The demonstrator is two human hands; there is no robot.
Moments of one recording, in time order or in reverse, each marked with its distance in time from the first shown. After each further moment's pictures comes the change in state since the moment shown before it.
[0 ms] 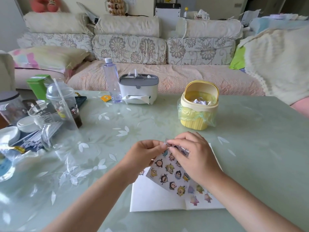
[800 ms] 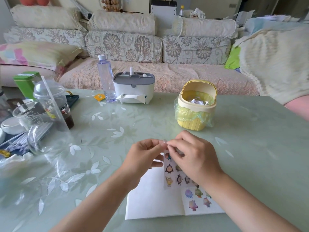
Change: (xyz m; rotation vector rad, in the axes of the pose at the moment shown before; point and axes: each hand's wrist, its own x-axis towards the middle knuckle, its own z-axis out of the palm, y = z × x) left_hand 0.013 -0.008 0.008 -0.009 0.060 0.070; right_hand 0.009 0.004 0.002 -0.223 0.179 -0.247
